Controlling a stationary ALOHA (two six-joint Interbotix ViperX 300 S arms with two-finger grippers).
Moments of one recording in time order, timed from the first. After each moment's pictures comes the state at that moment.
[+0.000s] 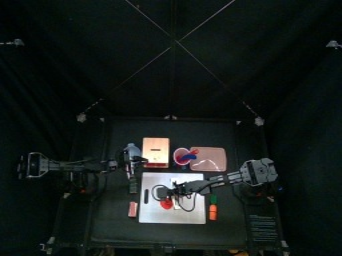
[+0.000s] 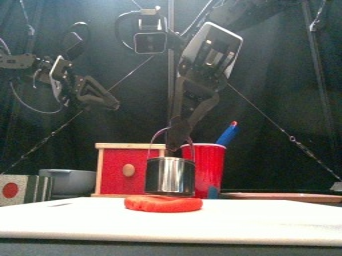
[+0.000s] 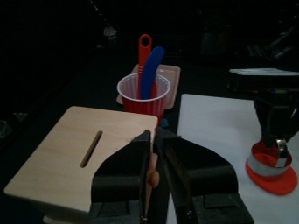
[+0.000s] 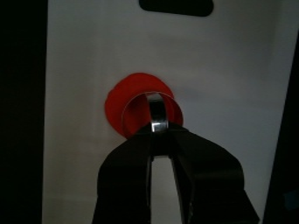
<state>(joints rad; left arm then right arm) 0.22 -0.45 1.18 -0.04 -0.55 0.09 0.15 0.21 0.26 -0.01 0.58 0.03</state>
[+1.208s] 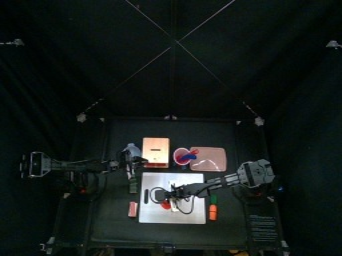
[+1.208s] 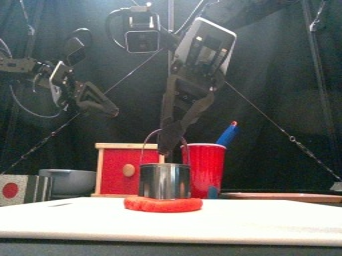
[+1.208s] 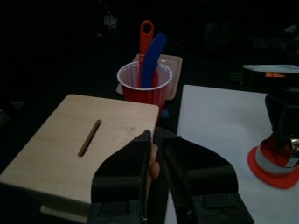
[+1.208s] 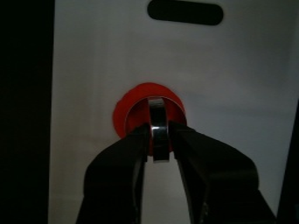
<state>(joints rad) 0.22 -0.42 1.18 -0.07 -0.55 0.09 0.17 0.24 0.23 -0.07 0.57 0.08</state>
